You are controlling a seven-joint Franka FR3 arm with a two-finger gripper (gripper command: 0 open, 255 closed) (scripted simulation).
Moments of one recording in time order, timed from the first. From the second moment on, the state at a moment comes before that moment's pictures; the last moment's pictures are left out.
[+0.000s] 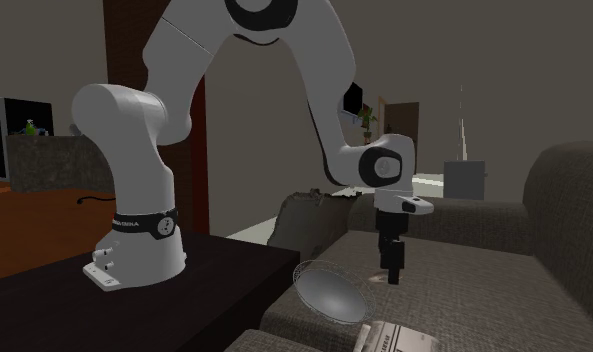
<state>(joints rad) 0.27 0.64 0.29 -2.09 -0.46 2.61 0.58</state>
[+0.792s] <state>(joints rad) 0.27 0.64 0.29 -2.09 -0.46 2.61 0.58</state>
